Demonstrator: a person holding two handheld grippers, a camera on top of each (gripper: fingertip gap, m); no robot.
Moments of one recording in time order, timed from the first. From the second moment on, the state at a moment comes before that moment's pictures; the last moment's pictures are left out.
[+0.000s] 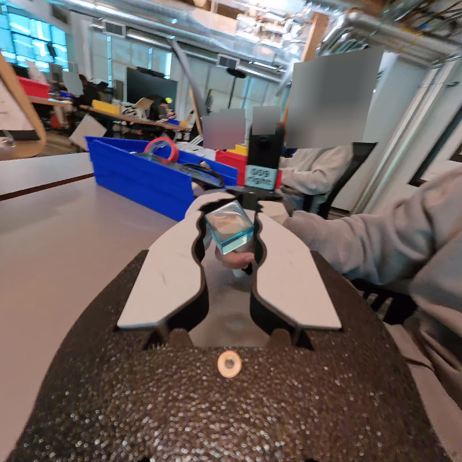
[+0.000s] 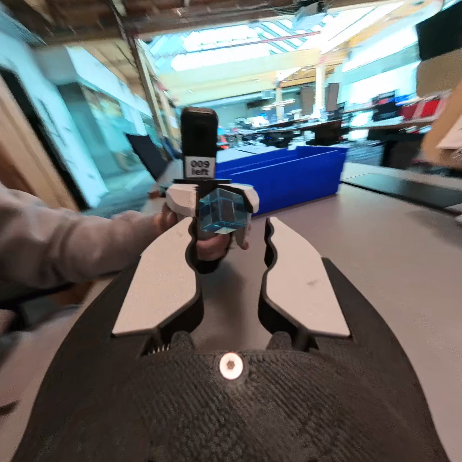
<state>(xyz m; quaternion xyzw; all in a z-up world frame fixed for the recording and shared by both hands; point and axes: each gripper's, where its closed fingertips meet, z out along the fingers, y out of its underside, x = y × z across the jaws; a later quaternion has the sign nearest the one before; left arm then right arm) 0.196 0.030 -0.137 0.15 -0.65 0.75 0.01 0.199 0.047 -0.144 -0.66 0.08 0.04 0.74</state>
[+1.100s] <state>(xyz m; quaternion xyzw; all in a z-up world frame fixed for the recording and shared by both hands) 0.206 0.026 -0.155 0.08 -0.71 0.65 -0.25 0.225 0.034 -0.137 -0.68 0.04 -0.19 0.71</state>
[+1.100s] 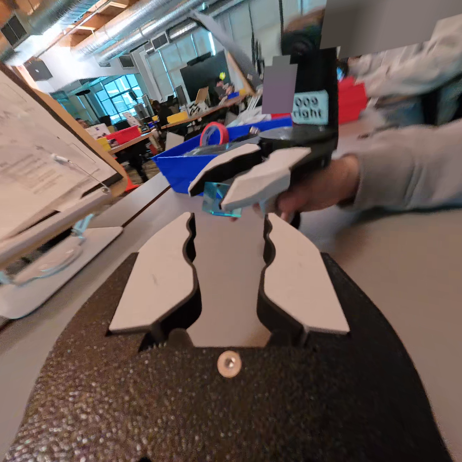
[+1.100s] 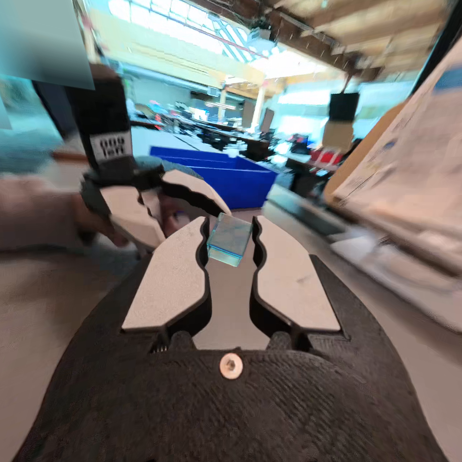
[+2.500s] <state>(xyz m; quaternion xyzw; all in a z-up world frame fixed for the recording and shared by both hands) 0.228 0.037 -0.166 -0.05 -0.73 0.36 -0.58 0.212 0.047 -0.156 -0.70 0.12 -0.02 0.70</state>
